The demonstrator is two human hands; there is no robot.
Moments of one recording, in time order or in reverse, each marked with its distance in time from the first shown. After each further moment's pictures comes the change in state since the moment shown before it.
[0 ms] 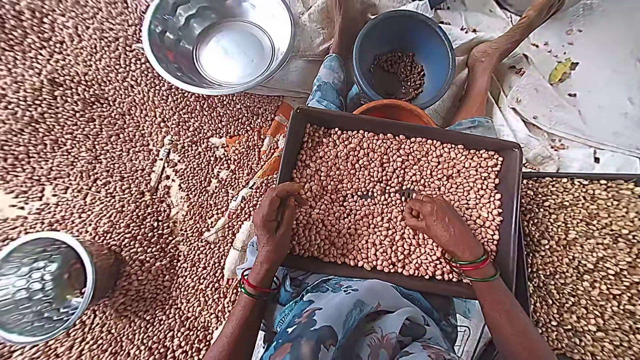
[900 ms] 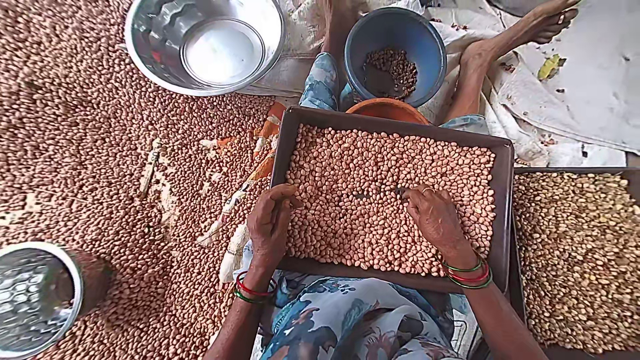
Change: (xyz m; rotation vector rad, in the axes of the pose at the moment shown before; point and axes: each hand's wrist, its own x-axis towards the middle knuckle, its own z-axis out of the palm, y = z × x) left_hand -0.001 0.000 0.000 0.014 -0.012 -0.008; right_hand -0.002 -0.001 0.015 -0.095 0.231 0.056
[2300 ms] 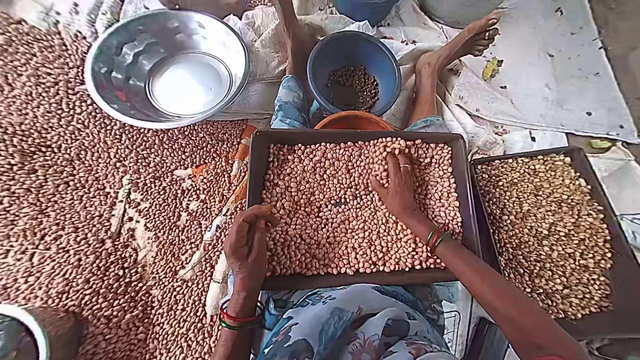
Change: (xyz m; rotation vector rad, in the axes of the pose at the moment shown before) left_hand 0.002 -0.004 0.001 -0.136 -0.013 0.034; right_hand 0.043 0.004 0.014 0.186 0.234 0.263
